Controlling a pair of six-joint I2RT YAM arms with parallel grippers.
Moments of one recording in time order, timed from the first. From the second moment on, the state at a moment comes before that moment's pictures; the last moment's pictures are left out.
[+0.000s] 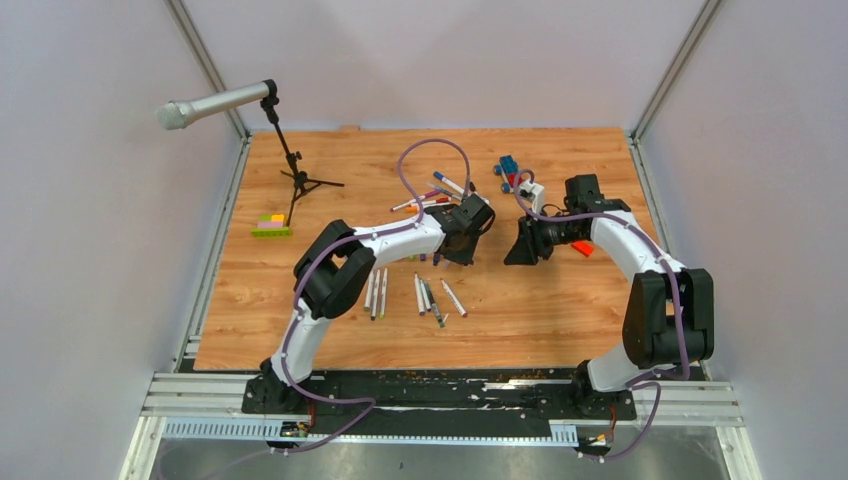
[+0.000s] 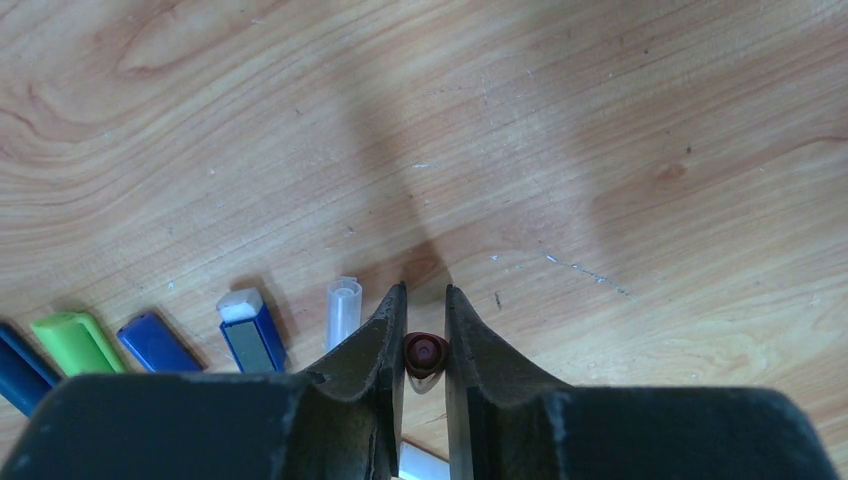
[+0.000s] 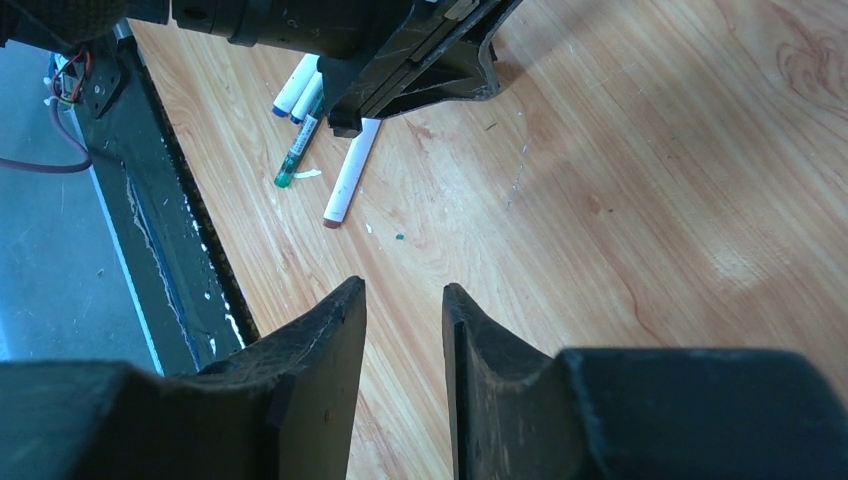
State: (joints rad) left arm -0.88 2.15 1.62 -0.54 -0.17 -0.46; right arm 0.08 1.53 1.05 -0.72 -0.92 -0.52
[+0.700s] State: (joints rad) left arm -0.88 2.18 1.68 -0.63 -0.19 -0.45; right arm 0.06 1.53 1.05 -0.73 -0.94 -0.53
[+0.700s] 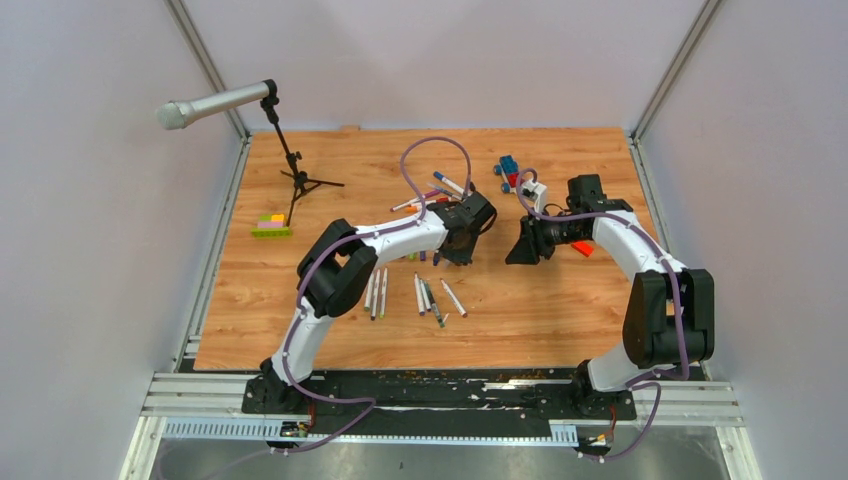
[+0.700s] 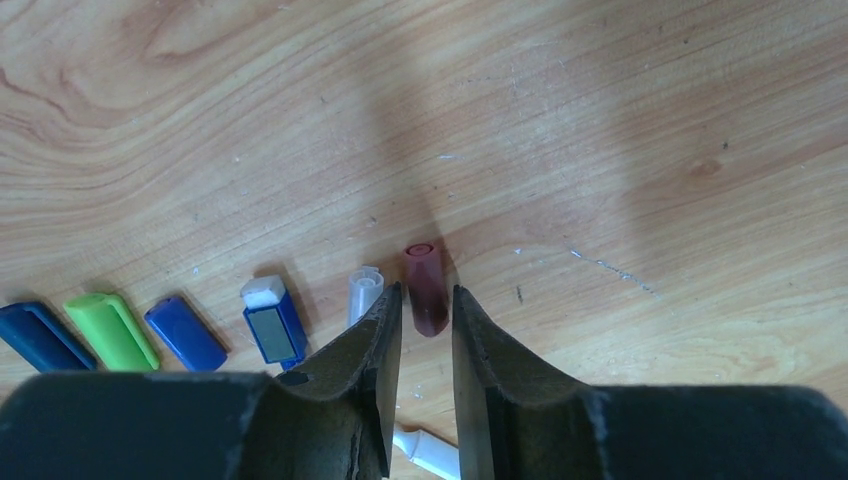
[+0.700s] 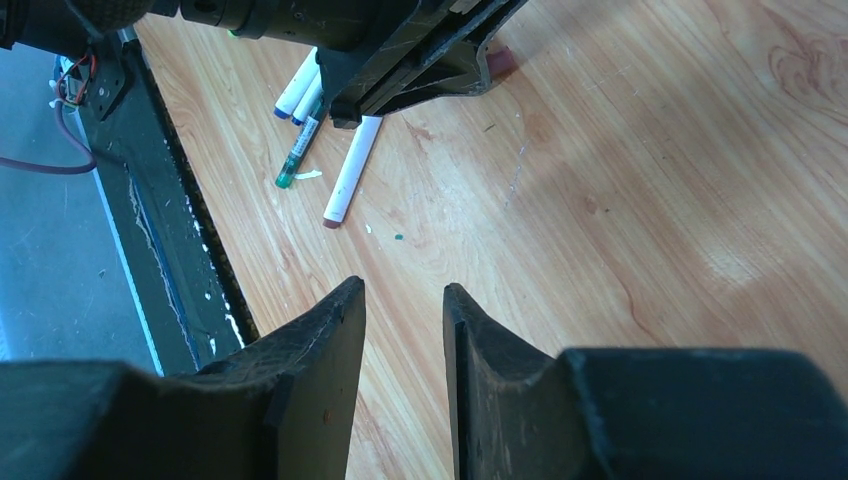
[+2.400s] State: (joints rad) left arm -0.73 0.76 0.52 -0.15 -0.28 -0.49; right arm 0.31 2.30 2.03 -0.83 -0.25 -0.39
